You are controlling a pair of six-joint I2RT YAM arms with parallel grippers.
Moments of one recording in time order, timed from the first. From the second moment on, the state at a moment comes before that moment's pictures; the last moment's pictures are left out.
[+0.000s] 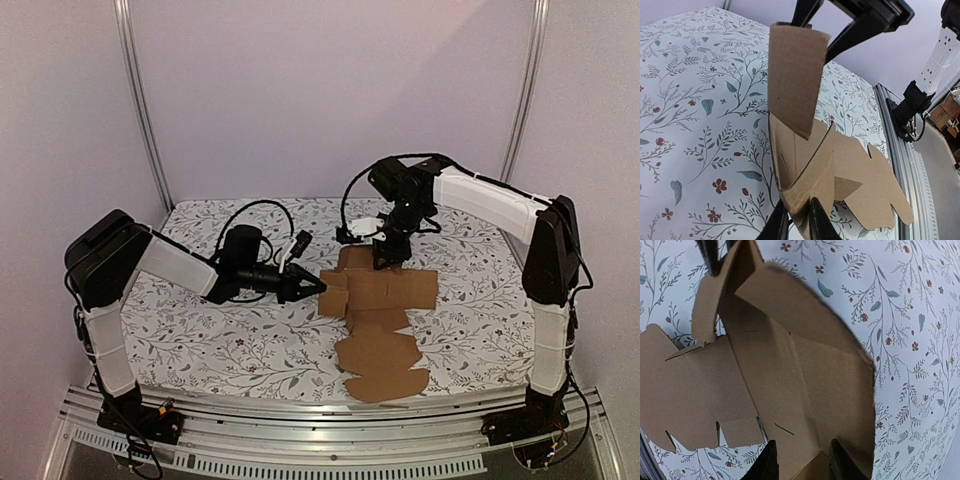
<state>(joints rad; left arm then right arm) -0.63 1.94 0.91 0.60 0.78 -0.14 0.67 2.05 1.91 -1.11 -0.13 -0.86</state>
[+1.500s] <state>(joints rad) -1.05 1.99 1.44 -0.62 -0.30 -0.88 0.62 1.96 1.47 -0.85 -0.17 -0.34</state>
